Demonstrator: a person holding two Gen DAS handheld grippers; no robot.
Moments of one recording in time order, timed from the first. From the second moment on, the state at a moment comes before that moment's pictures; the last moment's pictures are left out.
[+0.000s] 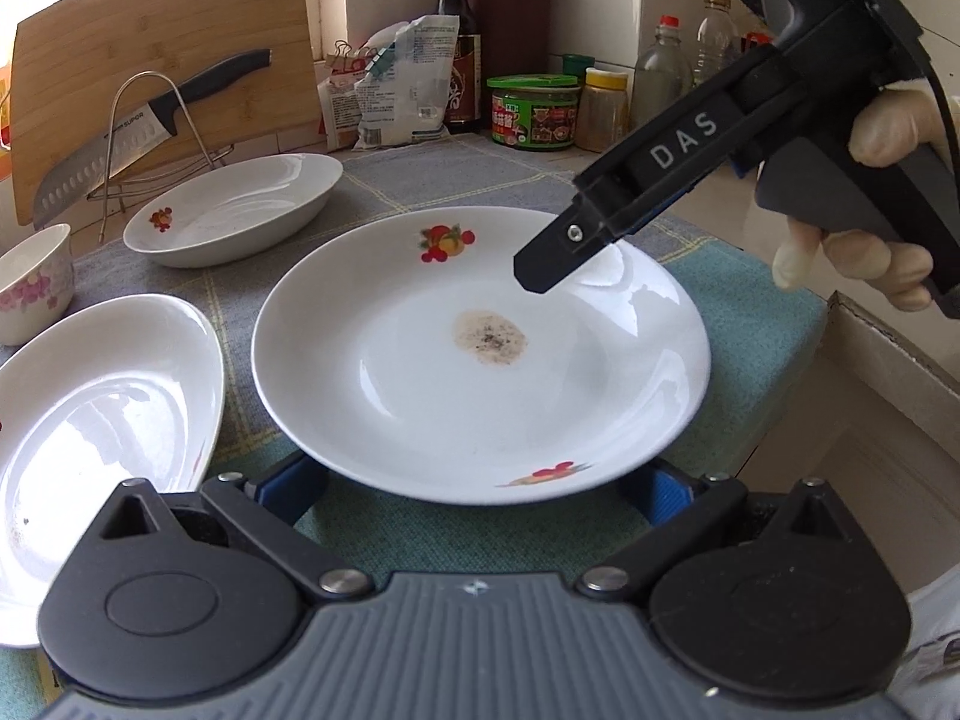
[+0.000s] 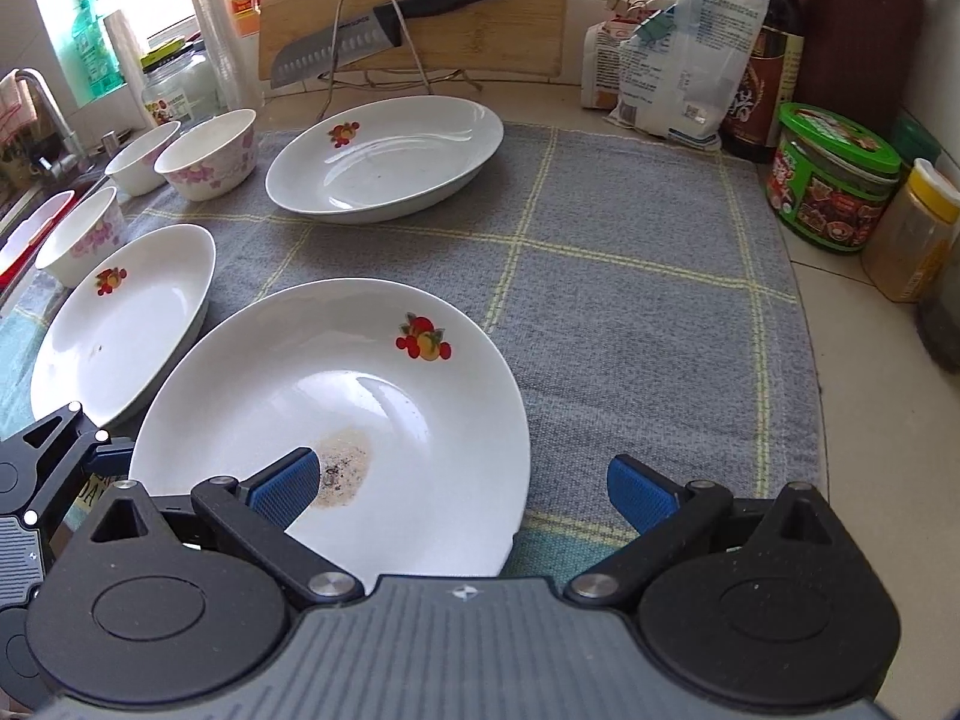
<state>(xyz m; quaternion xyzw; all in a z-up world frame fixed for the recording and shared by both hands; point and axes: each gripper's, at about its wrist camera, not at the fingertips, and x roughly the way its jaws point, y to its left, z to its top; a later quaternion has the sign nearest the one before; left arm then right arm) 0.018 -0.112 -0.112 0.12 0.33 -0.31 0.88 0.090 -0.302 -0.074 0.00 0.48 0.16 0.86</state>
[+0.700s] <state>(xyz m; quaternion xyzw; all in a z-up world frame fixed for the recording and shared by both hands) 0.013 -0.108 -0.114 0.12 0.31 -0.32 0.89 0.142 -0.296 -0.091 0.00 0.51 0.32 0.80</state>
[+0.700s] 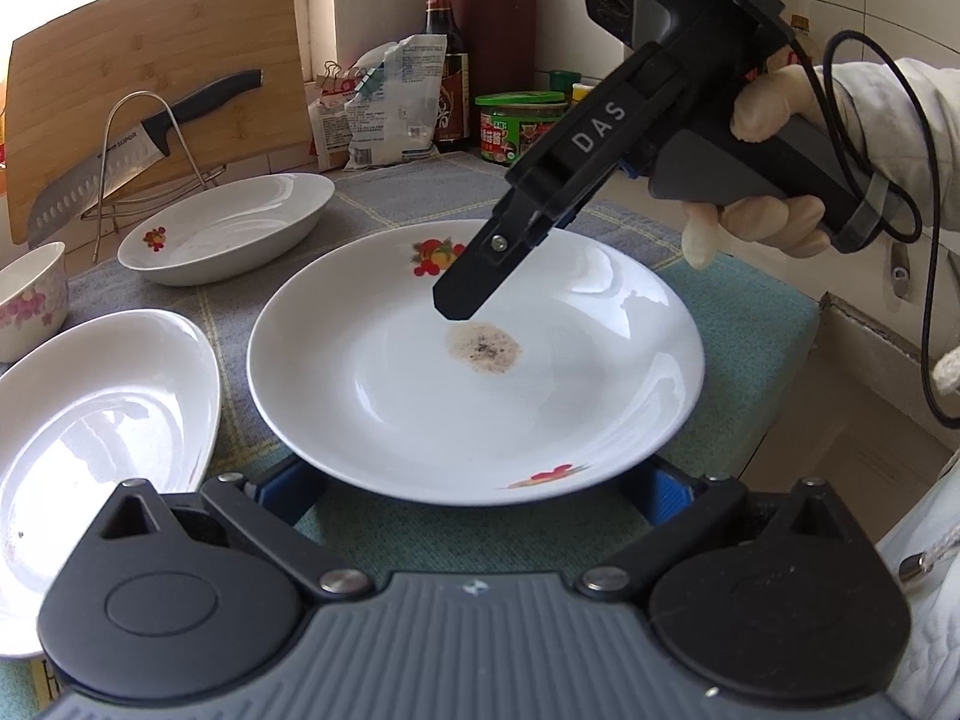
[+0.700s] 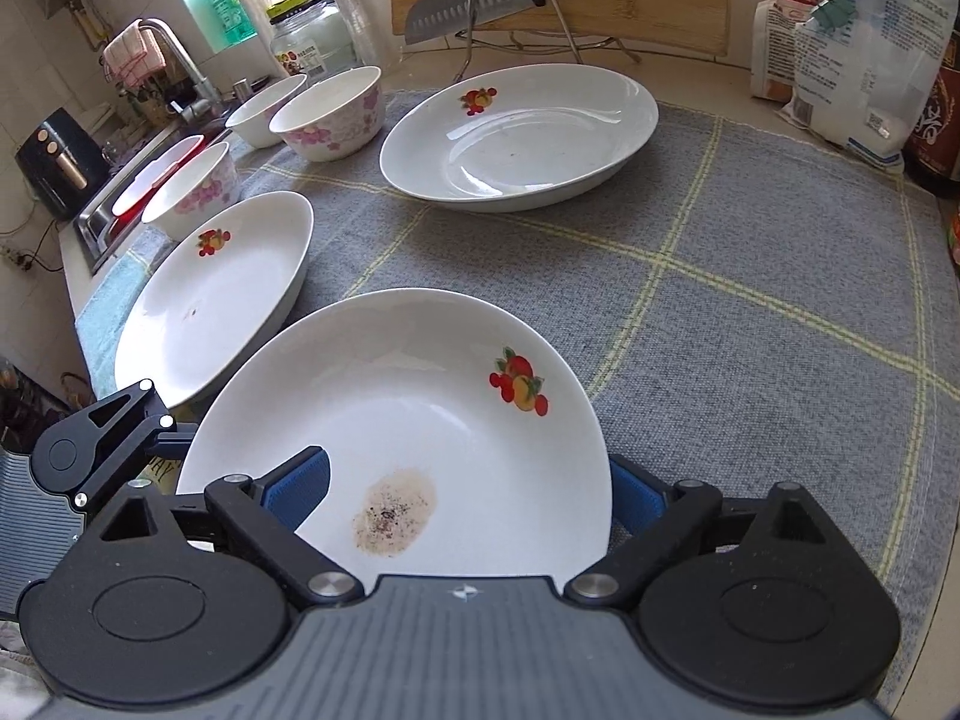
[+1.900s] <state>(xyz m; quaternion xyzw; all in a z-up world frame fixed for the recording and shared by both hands) 0.018 -0.113 -0.110 0.14 0.32 -0.32 0.88 0.153 -0.302 -0.086 0.03 0.52 0.36 0.77</state>
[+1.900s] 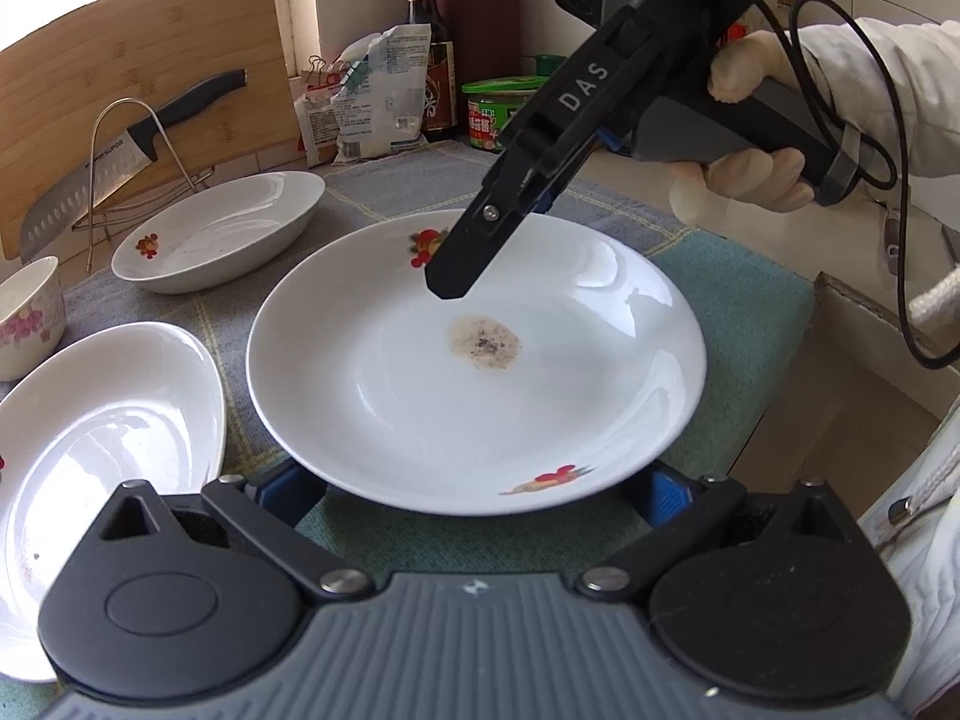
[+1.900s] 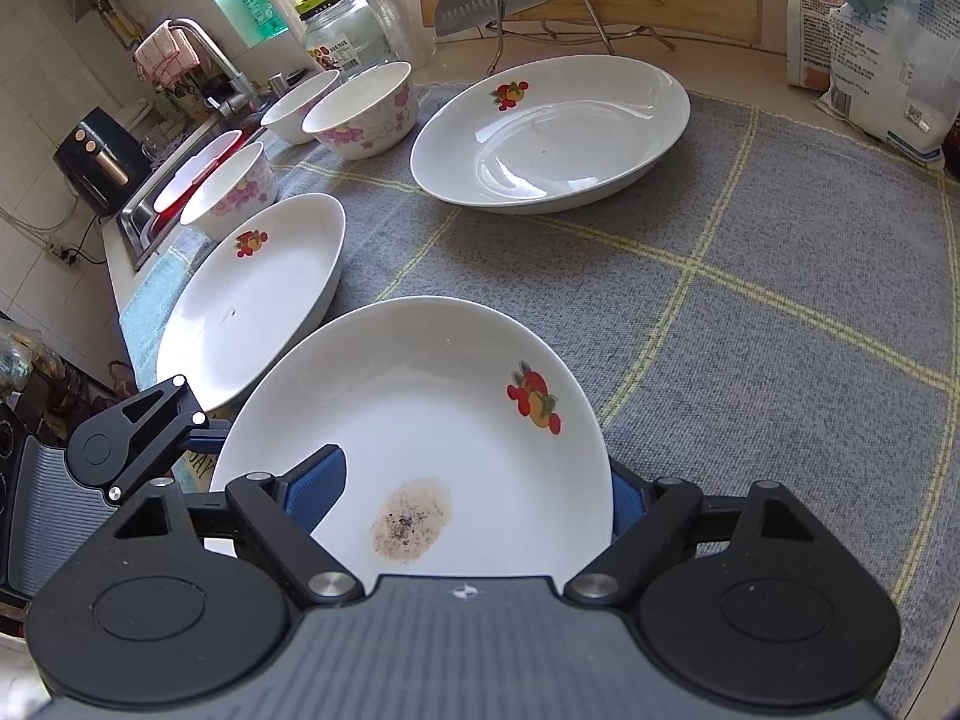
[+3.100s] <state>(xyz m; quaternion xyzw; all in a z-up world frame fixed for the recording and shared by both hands) 0.094 -0.191 -0.100 0.15 0.32 -0.39 0.85 0.186 -0.400 -0.065 0.03 0.49 0.29 0.82</state>
